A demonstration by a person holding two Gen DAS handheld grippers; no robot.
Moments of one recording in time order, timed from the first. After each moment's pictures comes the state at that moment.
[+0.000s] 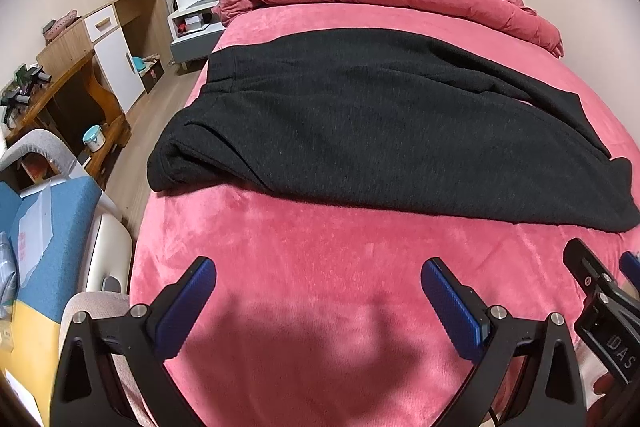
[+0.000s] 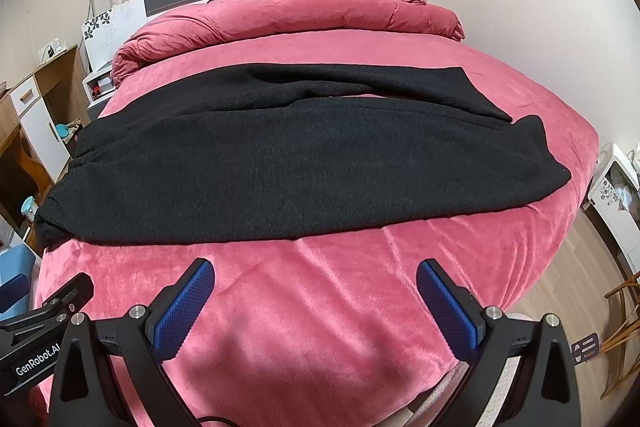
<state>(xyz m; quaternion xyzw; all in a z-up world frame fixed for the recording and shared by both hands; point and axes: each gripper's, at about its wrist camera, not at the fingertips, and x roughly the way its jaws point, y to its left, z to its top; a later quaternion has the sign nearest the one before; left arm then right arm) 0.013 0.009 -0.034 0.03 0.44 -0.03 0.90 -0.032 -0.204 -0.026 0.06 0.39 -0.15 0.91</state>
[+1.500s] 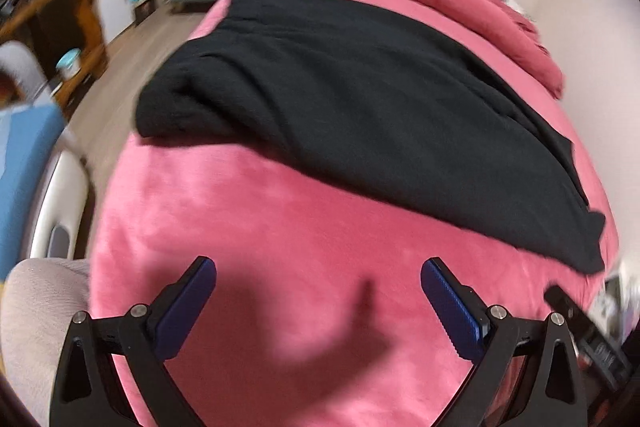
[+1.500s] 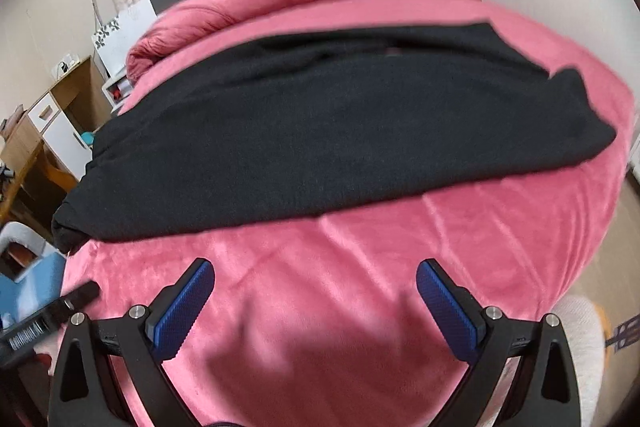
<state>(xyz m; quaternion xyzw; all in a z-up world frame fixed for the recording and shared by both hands) 0.052 0.081 -0.072 -0.11 0.50 -0.05 0.86 -0.010 -0.235 -0.068 0.15 0.44 -0.08 0.88</state>
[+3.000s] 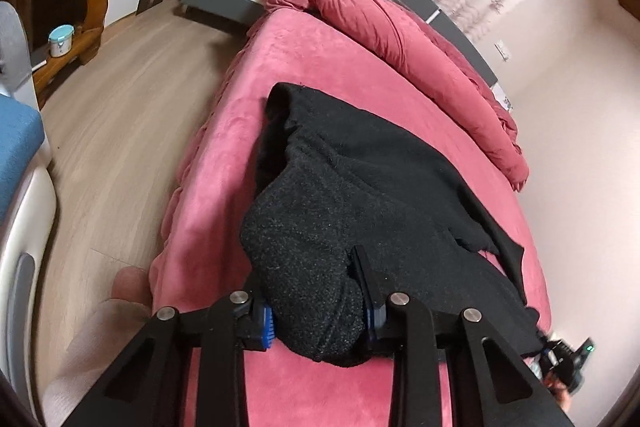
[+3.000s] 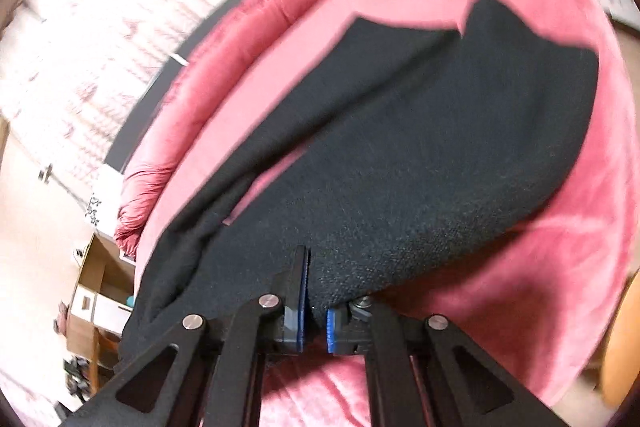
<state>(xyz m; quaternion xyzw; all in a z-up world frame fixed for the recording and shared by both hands) 0.131 0.211 -0.026 -0.25 0.43 -0.11 0.86 0.006 -0.472 -0.022 0.40 0.28 -0.13 0.87</state>
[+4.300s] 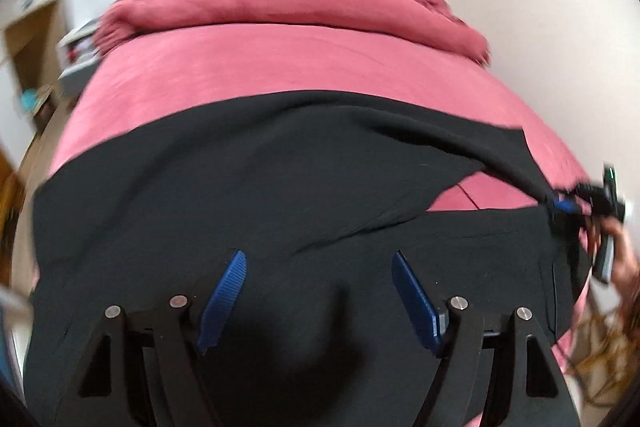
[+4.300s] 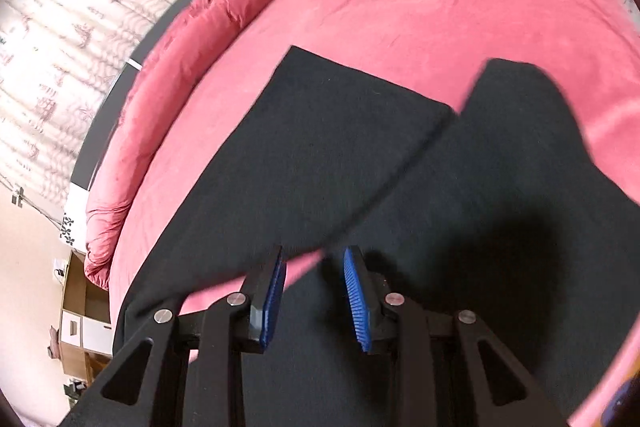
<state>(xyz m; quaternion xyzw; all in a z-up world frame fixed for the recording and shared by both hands) 0.225 -0.061 -0.022 0.01 0.43 -0.23 0.87 0.161 -0.674 -0.077 0.43 0.35 -0.17 0.81</state>
